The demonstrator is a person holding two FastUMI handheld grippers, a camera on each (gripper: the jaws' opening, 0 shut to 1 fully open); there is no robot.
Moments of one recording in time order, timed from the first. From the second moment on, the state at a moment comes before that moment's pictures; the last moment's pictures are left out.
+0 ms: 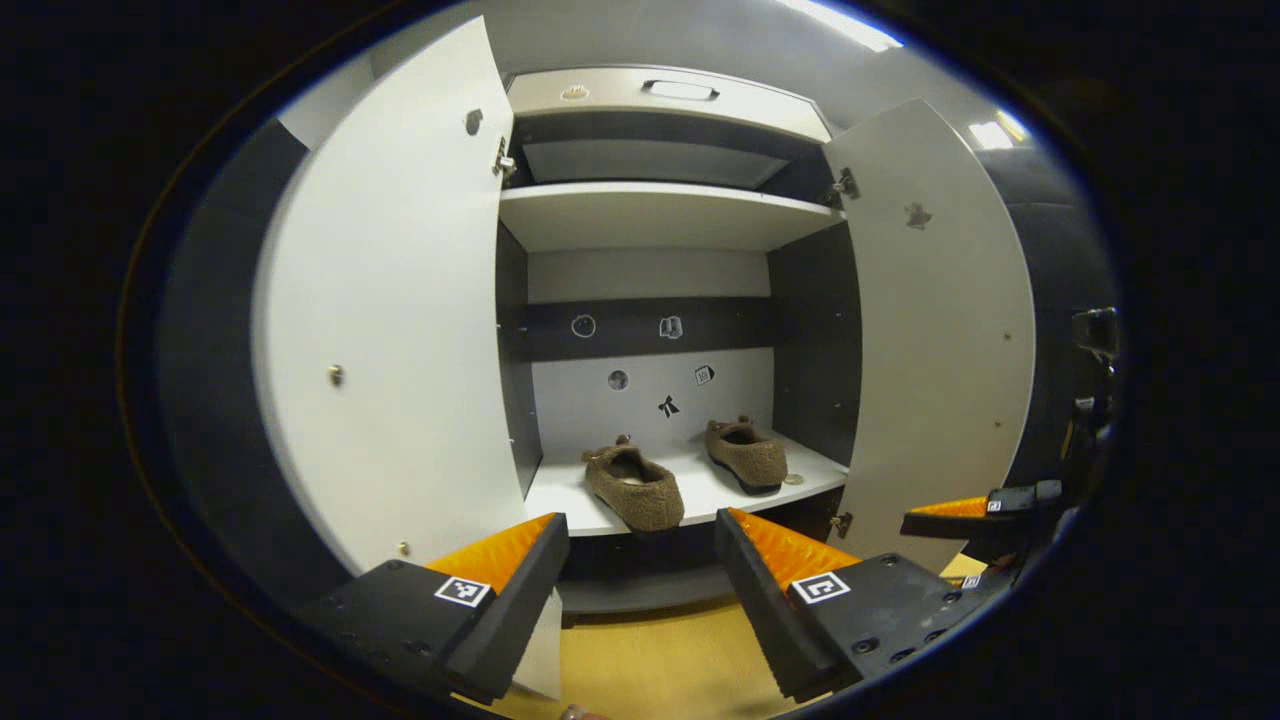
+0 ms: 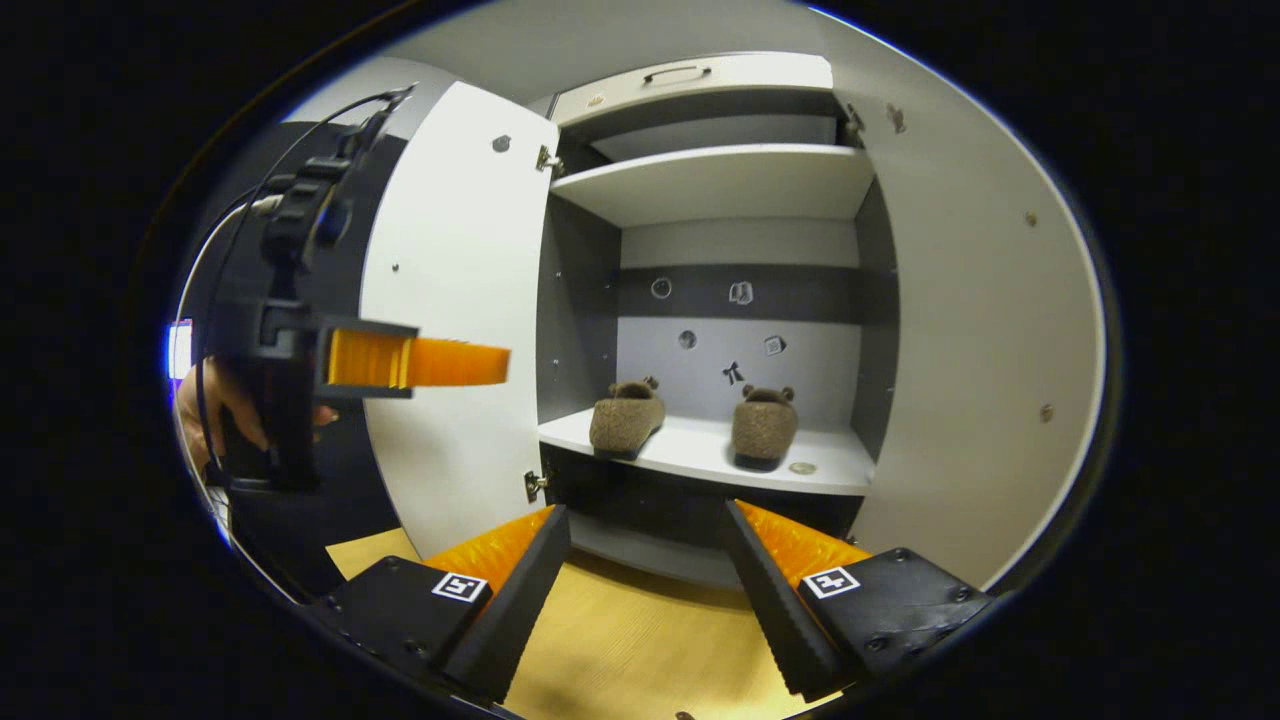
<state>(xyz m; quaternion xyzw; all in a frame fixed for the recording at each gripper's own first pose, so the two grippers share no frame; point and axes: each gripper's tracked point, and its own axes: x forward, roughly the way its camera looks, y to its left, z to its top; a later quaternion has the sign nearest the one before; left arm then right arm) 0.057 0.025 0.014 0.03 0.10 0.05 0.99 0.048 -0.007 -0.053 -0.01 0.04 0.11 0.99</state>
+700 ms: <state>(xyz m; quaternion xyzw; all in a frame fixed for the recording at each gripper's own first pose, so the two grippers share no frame) -0.046 0.182 0.047 0.06 0.08 0.22 0.97 -0.064 -0.142 0.011 -0.04 -0.01 -0.08 1.00</state>
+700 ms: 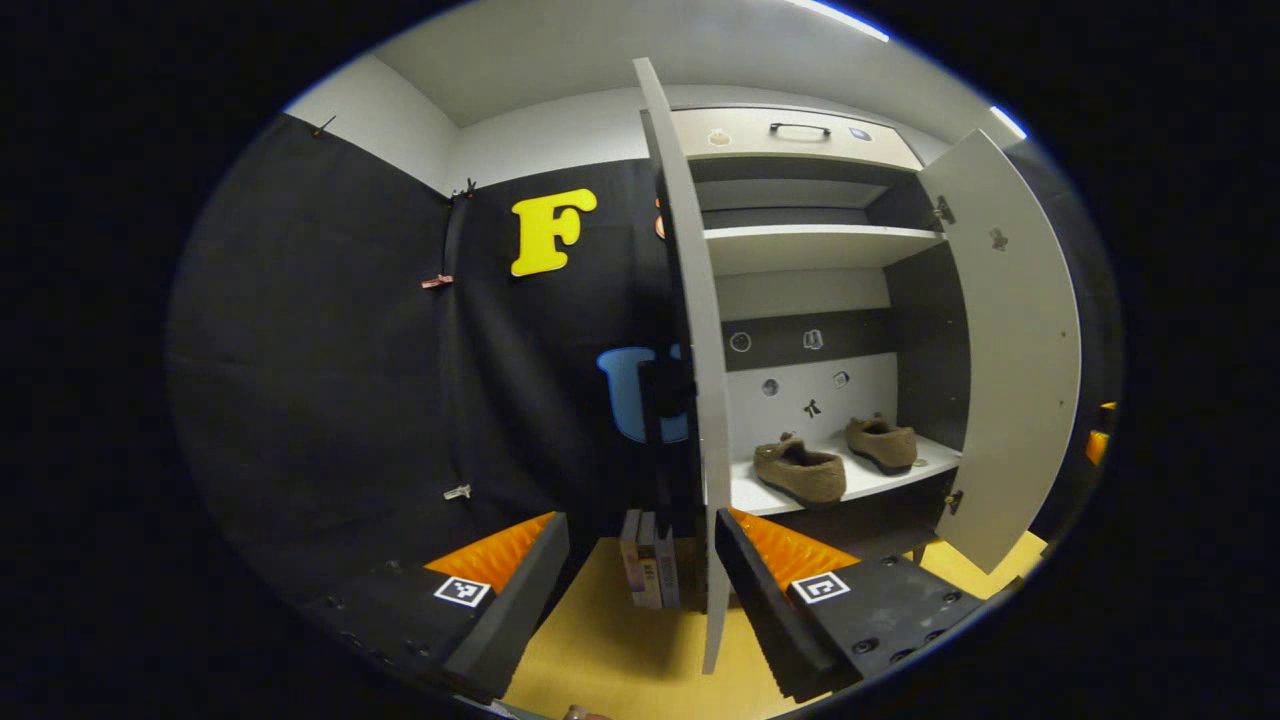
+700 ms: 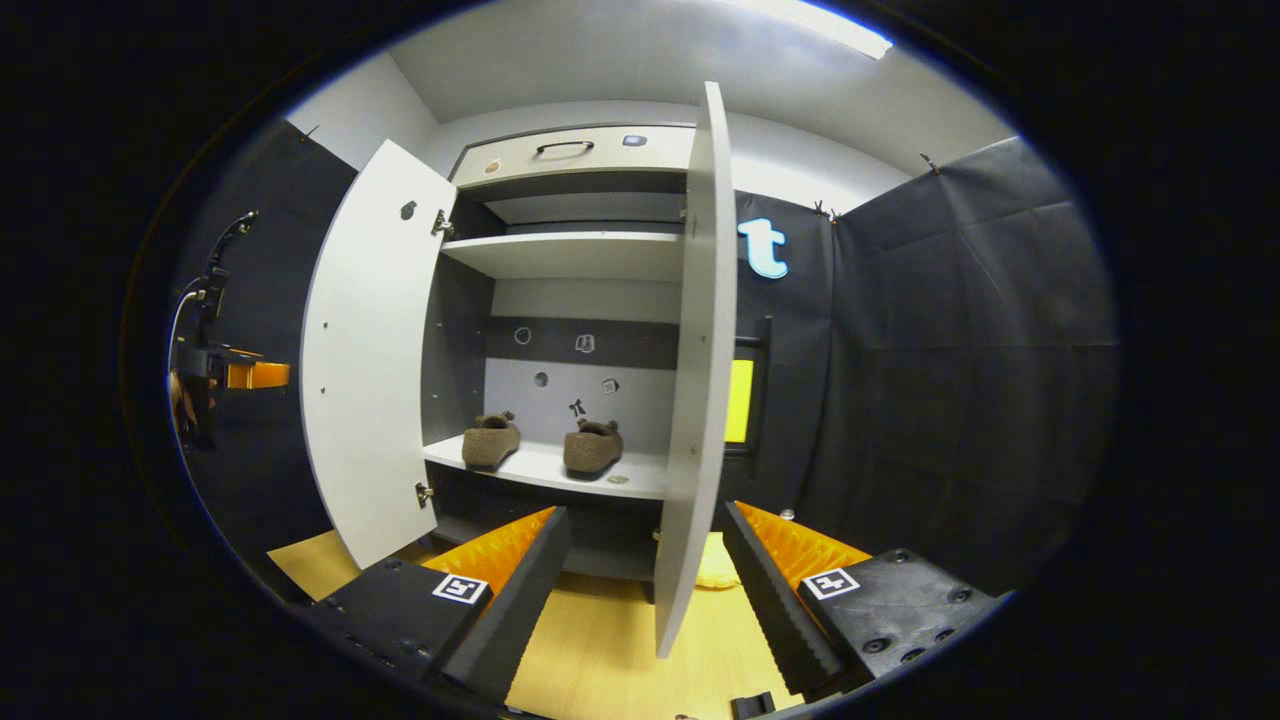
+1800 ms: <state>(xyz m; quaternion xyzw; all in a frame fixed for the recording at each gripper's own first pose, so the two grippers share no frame) -0.005 0.187 0.034 0.06 0.08 0.25 0.96 -0.027 -0.271 0.023 -0.04 -0.01 -0.22 0.97</state>
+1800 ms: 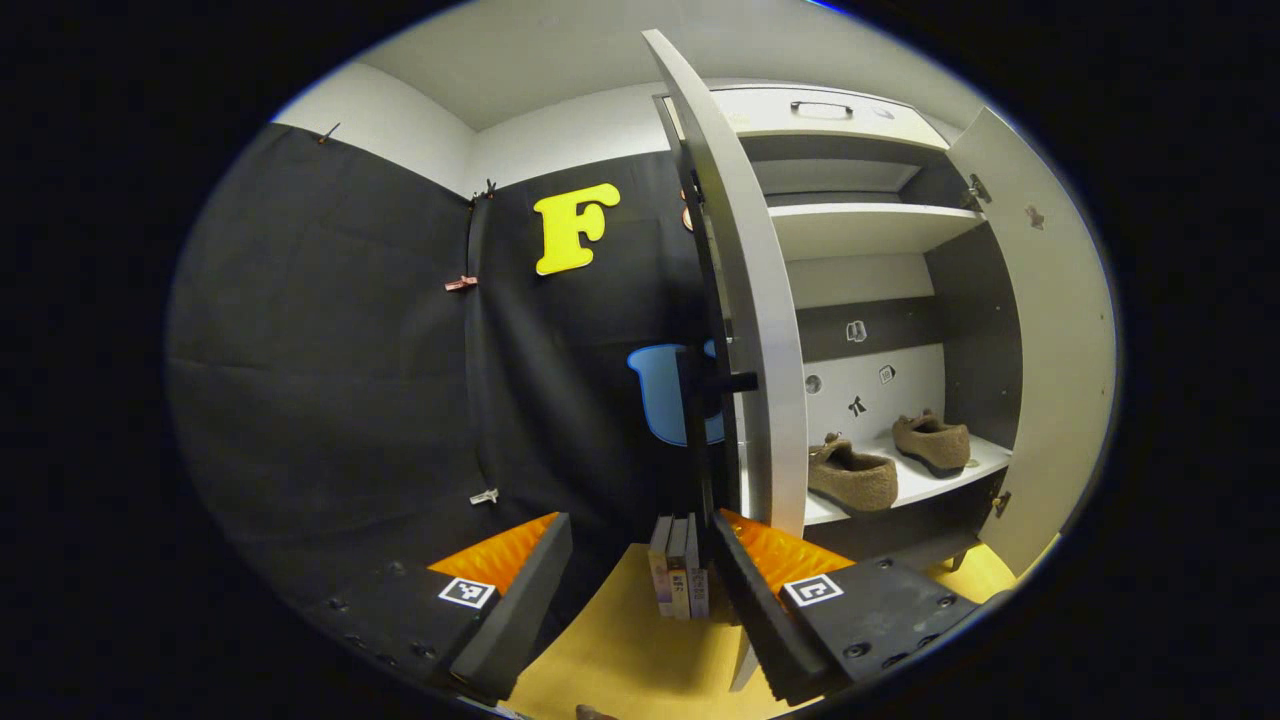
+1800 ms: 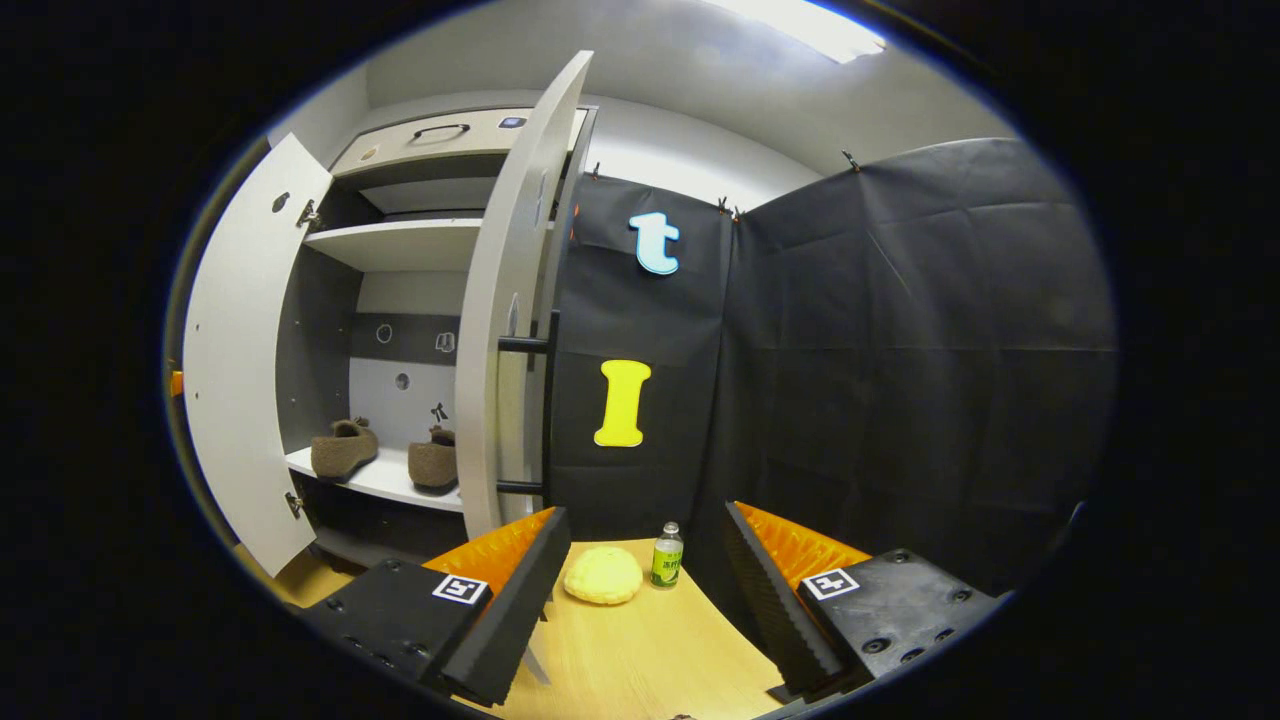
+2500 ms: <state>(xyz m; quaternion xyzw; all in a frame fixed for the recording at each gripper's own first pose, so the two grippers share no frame) 0.041 0.110 0.025 0.01 0.07 0.16 0.98 0.002 -0.294 0.024 -0.04 -0.01 -0.22 0.98</state>
